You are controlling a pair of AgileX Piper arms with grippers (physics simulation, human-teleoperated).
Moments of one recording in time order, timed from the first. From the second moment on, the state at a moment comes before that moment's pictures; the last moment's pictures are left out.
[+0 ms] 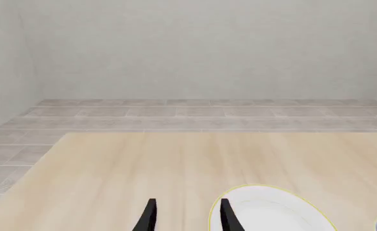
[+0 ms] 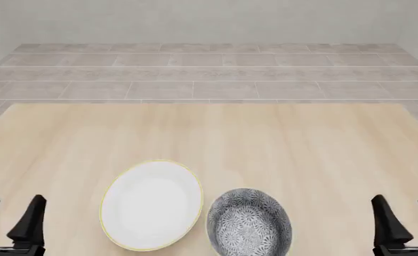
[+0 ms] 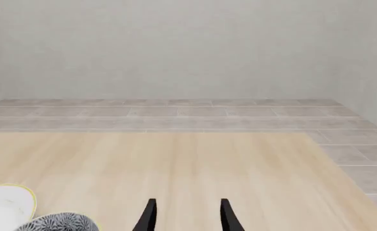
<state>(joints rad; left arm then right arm) 0.00 0.00 0.00 0.00 0.00 0.00 0.00 0.00 0.00 0.00</state>
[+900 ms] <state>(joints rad) 0.00 0.00 0.00 0.00 0.00 0.02 0.13 -0.23 0.10 0.01</state>
